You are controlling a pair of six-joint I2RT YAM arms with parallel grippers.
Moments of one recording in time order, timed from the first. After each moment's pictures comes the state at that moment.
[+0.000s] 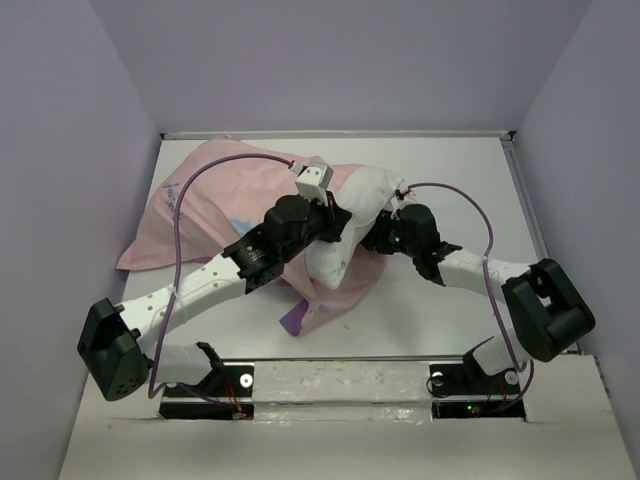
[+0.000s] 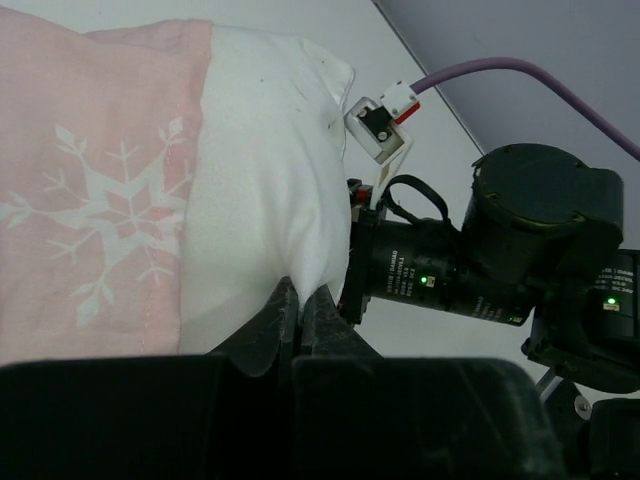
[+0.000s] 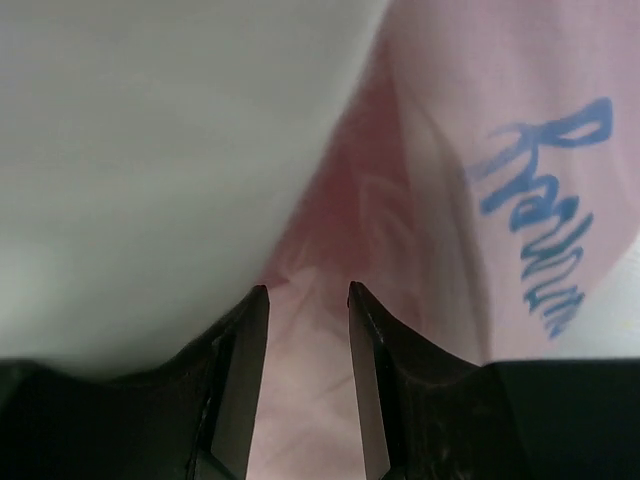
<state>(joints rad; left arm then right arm) -0.88 1.24 0.99 0.05 -0.16 -0.46 0.52 1.45 0.67 0.33 -0.14 0.65</state>
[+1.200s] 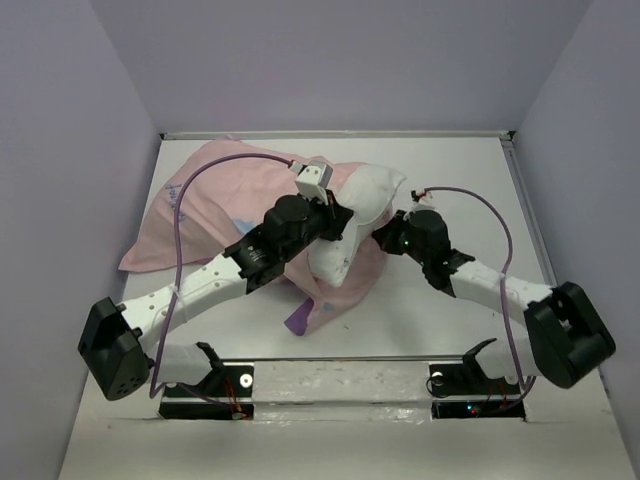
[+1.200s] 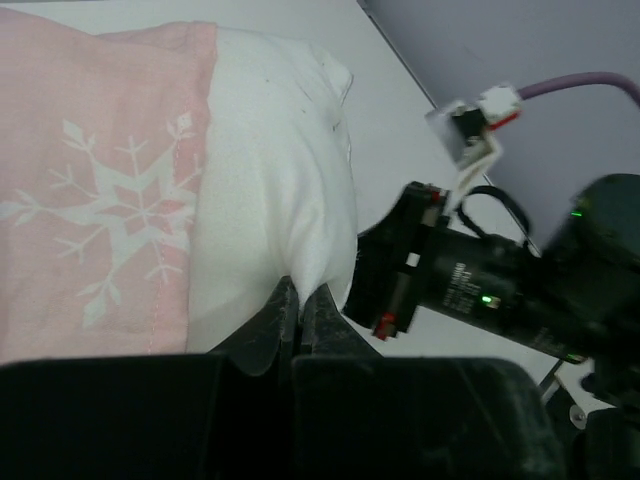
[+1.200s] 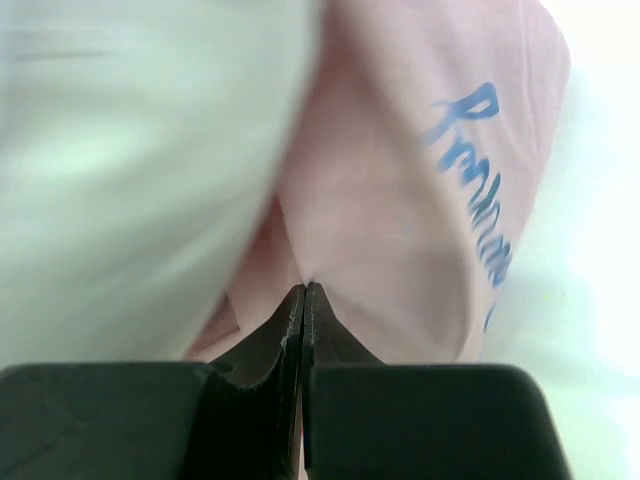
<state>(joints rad) -0.86 1.25 0.98 0.09 -0.14 -0.48 0.53 1.40 0.63 0.34 0.05 0.66</state>
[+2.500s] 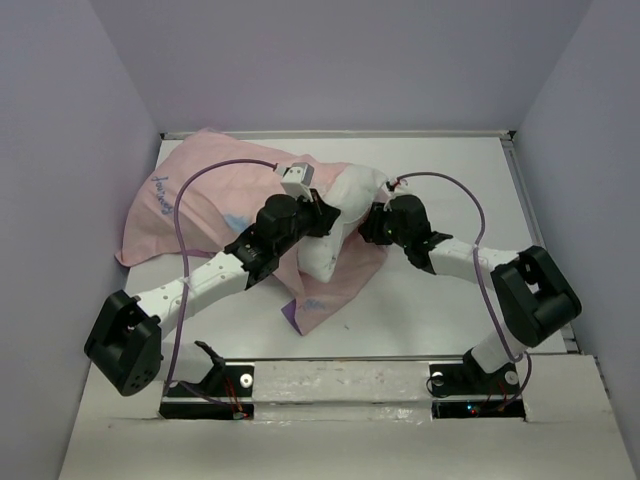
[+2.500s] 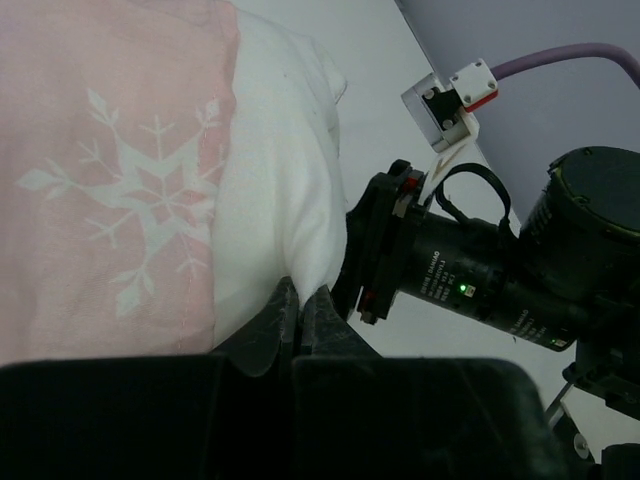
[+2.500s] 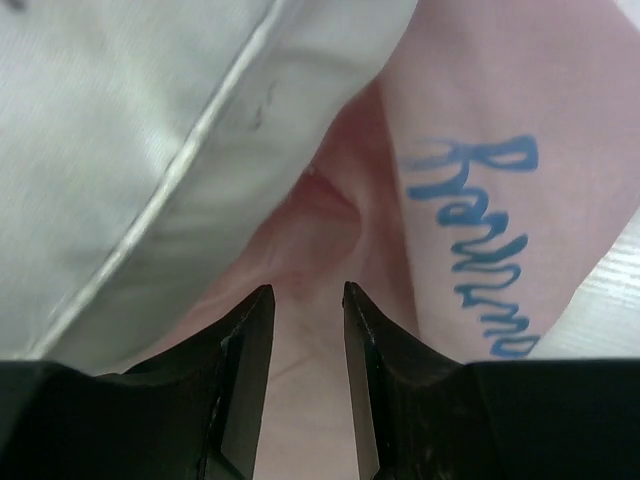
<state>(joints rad) -0.73 1.30 0.86 0.24 -0.06 -0.56 0.53 1.56 0.79 0.27 -0.01 0.49</state>
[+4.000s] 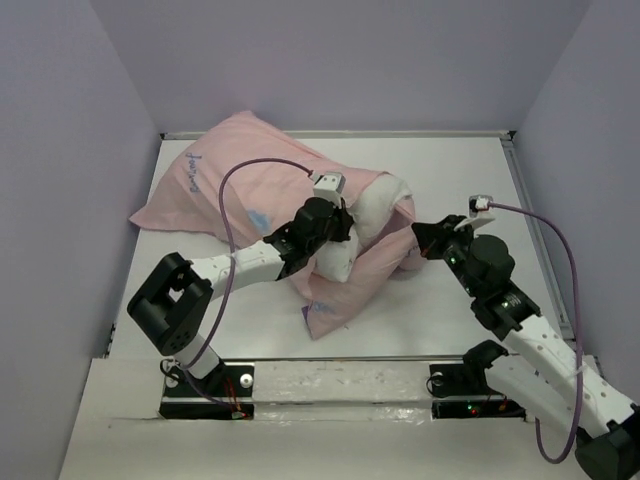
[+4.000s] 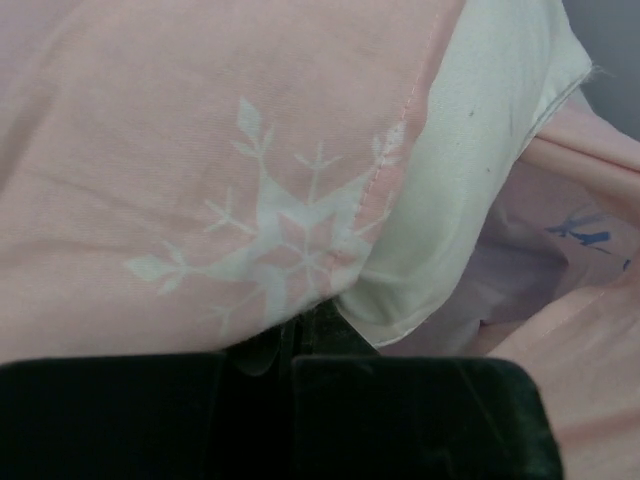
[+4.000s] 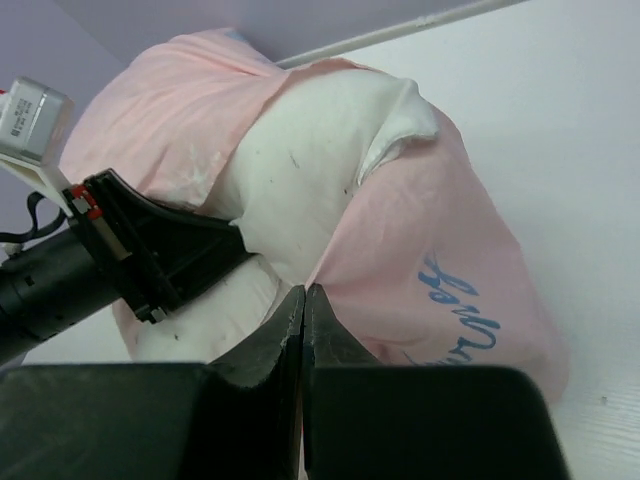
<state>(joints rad) -0.79 1.58 0.94 0.29 -0.19 -0.46 0.51 0.71 0.55 0.08 0.12 0.53</state>
